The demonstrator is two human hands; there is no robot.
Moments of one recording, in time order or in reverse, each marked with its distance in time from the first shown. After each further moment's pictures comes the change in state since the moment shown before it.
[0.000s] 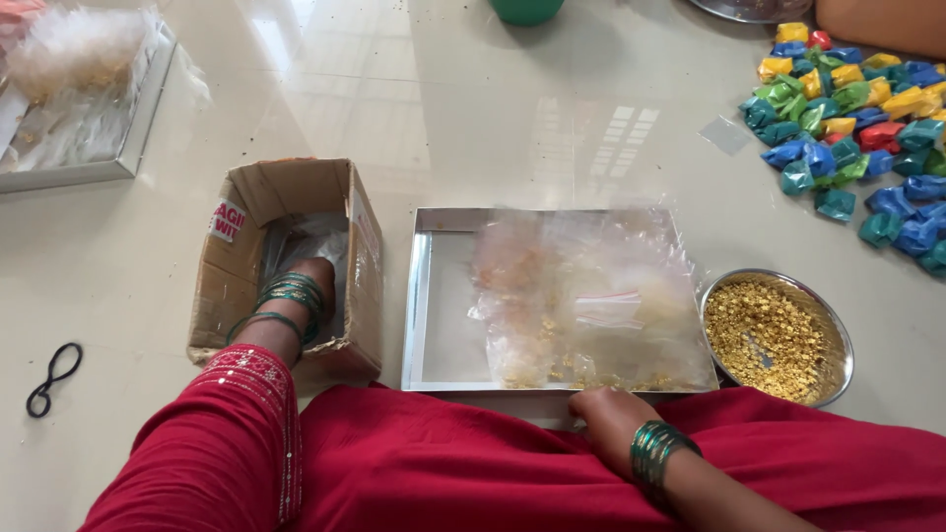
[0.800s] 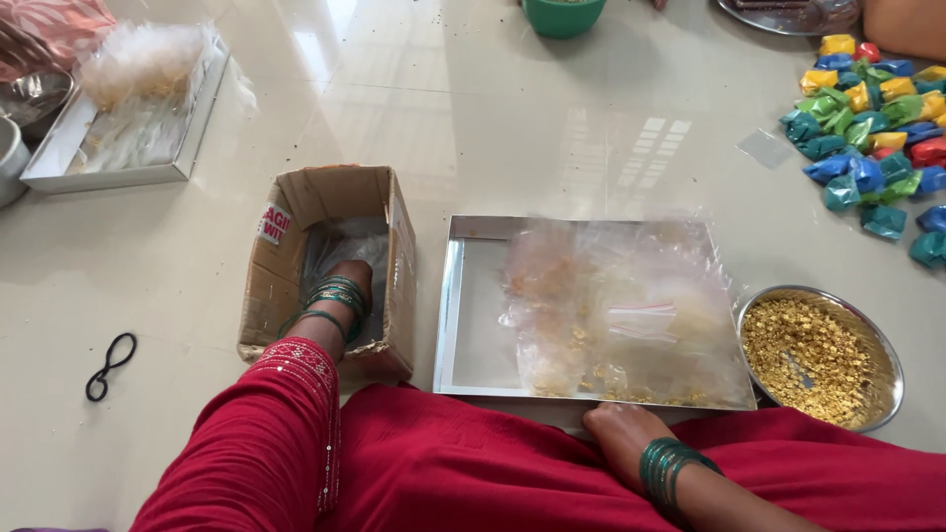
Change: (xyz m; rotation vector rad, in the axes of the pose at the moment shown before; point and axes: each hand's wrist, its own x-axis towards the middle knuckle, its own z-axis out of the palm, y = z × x) left_hand -0.002 0.000 0.006 -0.069 0.153 0.037; right_hand 0.021 -0.006 0.026 -0.202 0.026 -0.078
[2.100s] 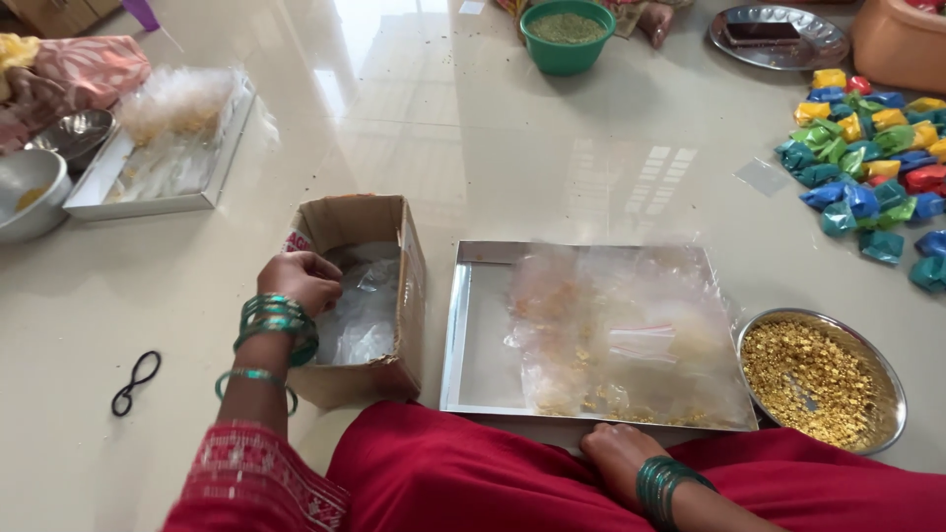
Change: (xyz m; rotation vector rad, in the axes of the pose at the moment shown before) left_hand -0.154 -0.021 -0.115 -0.822 0.299 -0.219; right_hand 0.008 0.004 0.012 -0.030 -0.009 -0.098
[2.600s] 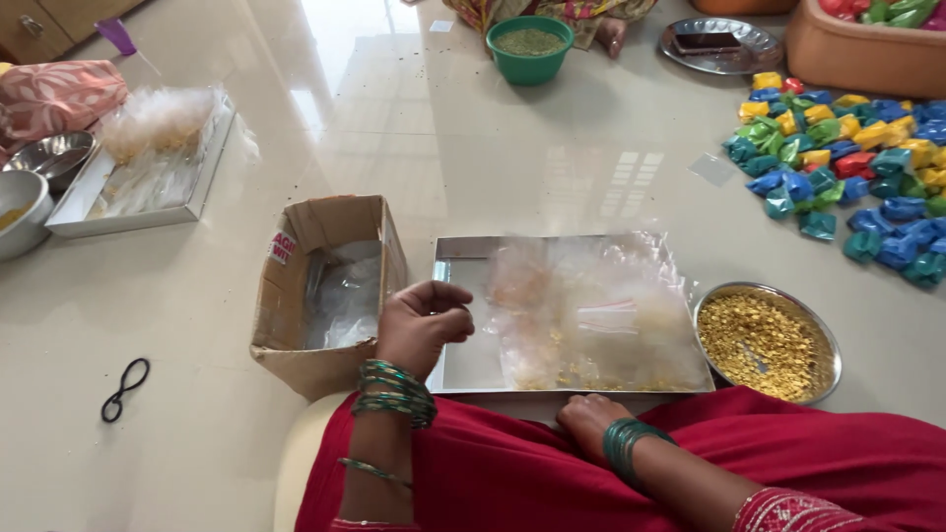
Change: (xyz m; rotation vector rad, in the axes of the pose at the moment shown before) left_hand -0.143 0.078 0.098 -1.028 -0.357 0.344; right_hand -0.003 -0.001 0.007 0.001 -0.011 0.039
